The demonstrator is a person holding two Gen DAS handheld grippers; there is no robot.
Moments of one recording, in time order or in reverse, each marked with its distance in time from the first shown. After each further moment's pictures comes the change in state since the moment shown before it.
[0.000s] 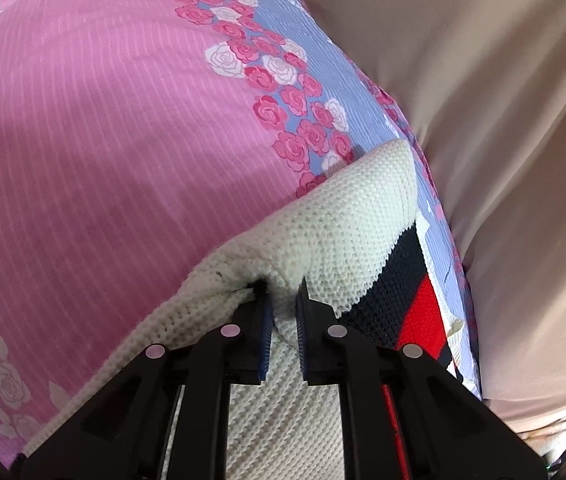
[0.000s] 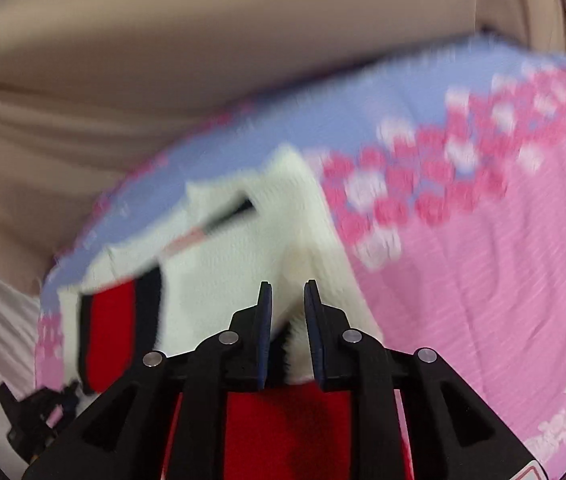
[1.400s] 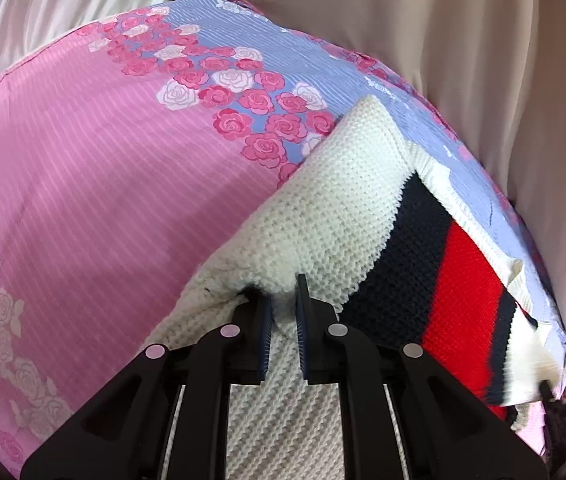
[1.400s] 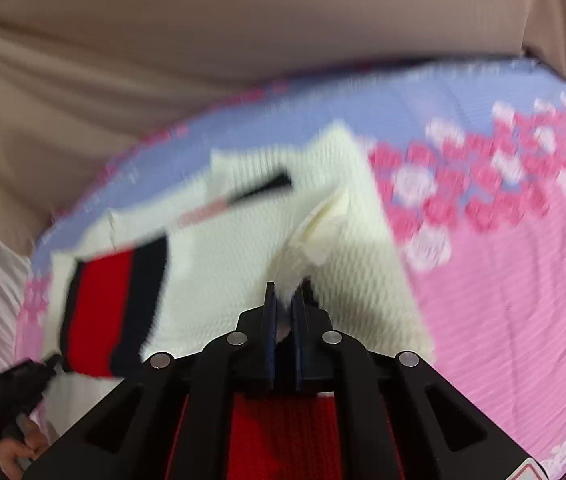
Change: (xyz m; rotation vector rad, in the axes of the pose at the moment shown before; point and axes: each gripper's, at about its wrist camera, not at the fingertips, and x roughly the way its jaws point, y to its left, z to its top) left arm 0.009 -0.041 -0.007 0.316 -0.004 0.229; right arm 0.044 -0.018 0.000 -0.074 0.003 -0.089
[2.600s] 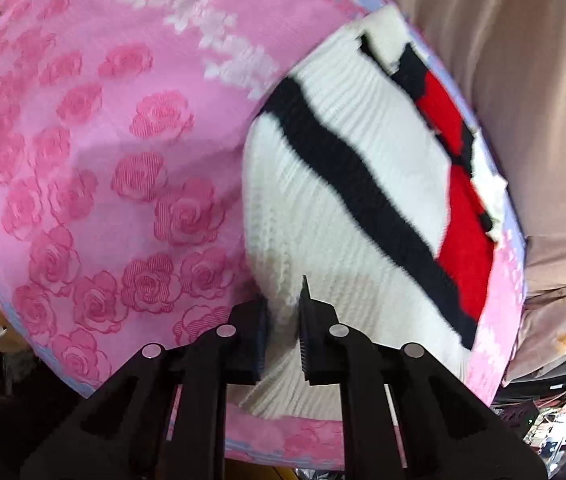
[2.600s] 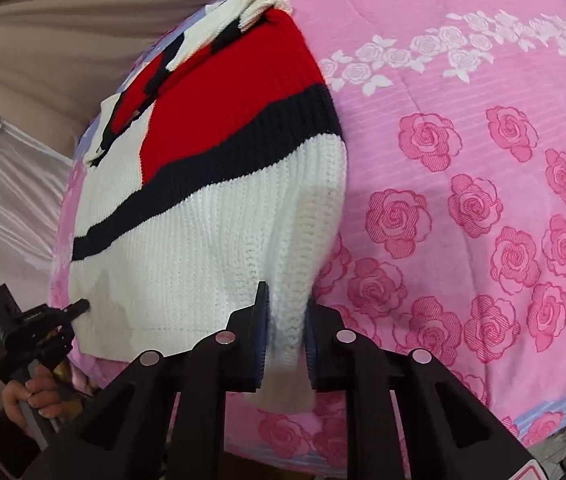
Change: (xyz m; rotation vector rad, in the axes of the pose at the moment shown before) left arm -0.141 0.120 -0.166 -0.035 0.269 -0.153; right arm -0.152 -0.071 -0.233 0.121 0.344 0.137
